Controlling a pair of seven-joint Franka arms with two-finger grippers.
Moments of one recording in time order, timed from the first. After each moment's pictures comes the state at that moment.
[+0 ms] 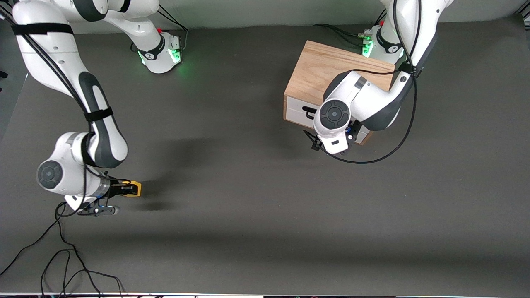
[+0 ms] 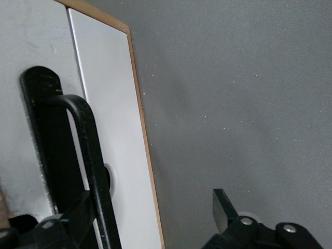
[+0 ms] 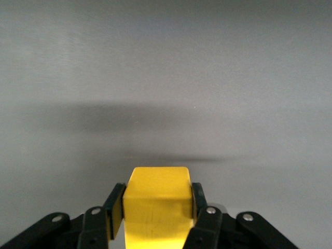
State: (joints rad) left arm -0.19 0.41 -0.45 -1.85 0.08 1.95 -1.75; right arm 0.07 0.56 -0.11 -1.70 0.07 2.18 -0.09
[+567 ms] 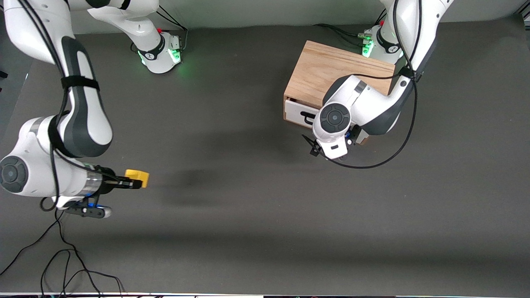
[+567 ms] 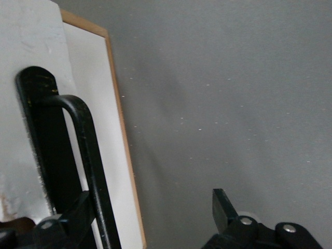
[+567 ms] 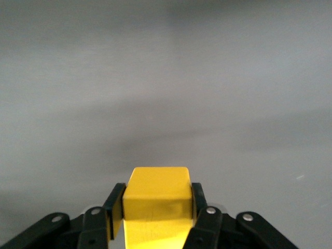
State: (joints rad) left arm -0.19 0.47 -0.45 -1.77 0.10 1.97 -1.75; right arm 0.17 0.51 -0.08 -1.42 0.19 1.77 0.29
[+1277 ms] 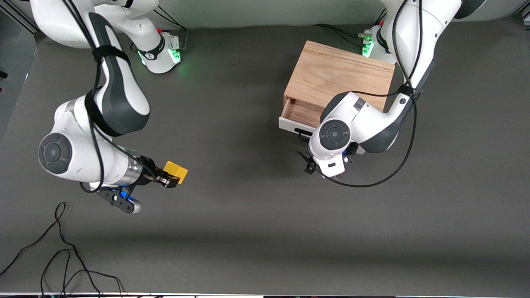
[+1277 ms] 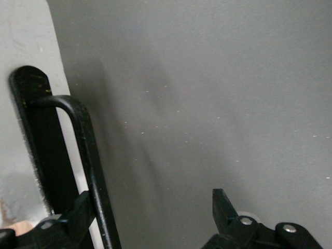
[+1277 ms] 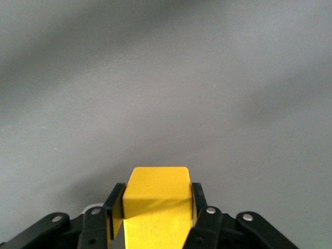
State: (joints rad) left arm -0.19 0.61 -0.45 -1.56 0.16 1.97 -1.75; right arm 0.33 0.50 -0.07 -1.31 0.23 1.74 0.76
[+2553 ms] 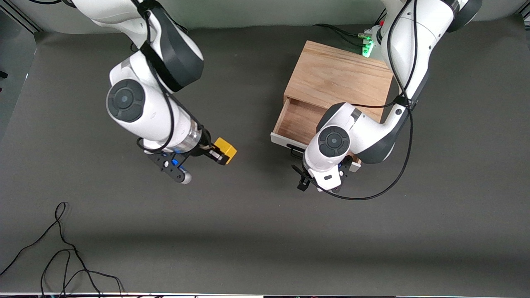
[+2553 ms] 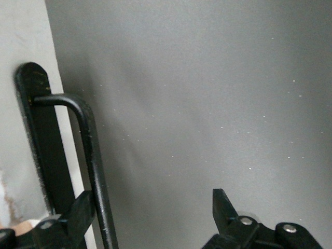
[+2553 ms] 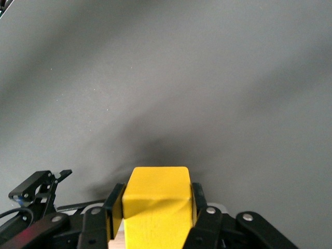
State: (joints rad) left arm -0.23 0.69 -0.42 -1.43 0.19 2.08 -1.76; right arm 0.54 0.49 -0.05 -1.22 0.23 1.74 1.15
